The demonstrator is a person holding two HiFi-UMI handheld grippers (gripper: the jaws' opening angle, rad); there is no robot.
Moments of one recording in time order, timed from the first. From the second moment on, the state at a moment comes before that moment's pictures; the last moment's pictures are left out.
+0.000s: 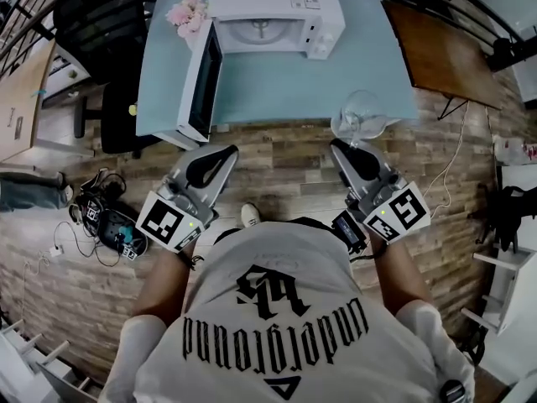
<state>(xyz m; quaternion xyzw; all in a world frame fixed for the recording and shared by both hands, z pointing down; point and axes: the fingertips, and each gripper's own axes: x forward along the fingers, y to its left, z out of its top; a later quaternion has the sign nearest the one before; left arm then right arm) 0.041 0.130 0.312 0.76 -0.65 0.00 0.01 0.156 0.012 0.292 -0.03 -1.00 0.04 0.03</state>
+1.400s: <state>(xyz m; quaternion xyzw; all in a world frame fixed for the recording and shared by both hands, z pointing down) 0.290 0.064 0.320 0.71 -0.70 0.03 0.02 0.386 -0.032 0.330 -0.13 -0.99 0.06 0.03</state>
